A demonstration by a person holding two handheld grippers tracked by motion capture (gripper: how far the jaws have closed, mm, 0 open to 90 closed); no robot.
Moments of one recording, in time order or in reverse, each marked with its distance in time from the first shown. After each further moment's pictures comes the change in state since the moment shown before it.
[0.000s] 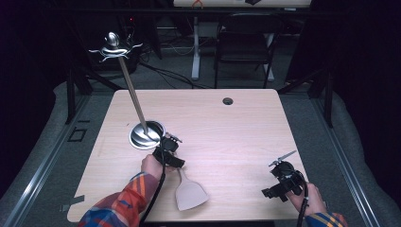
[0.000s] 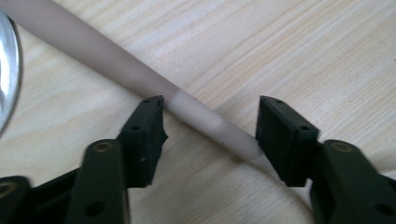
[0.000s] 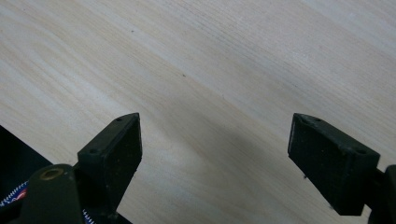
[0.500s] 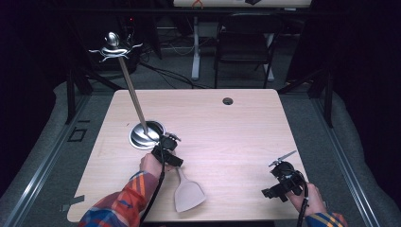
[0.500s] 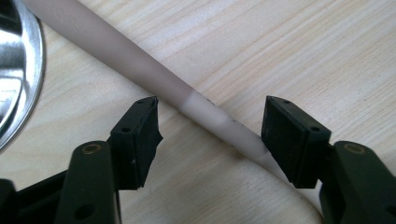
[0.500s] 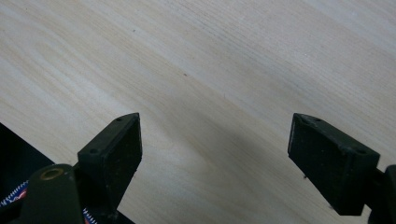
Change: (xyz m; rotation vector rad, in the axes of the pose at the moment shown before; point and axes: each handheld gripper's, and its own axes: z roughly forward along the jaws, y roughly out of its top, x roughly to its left) left arm 0.003 0.002 -0.003 0.033 0.036 -0.045; right arm 0.000 0.000 0.000 0.001 0.007 0.000
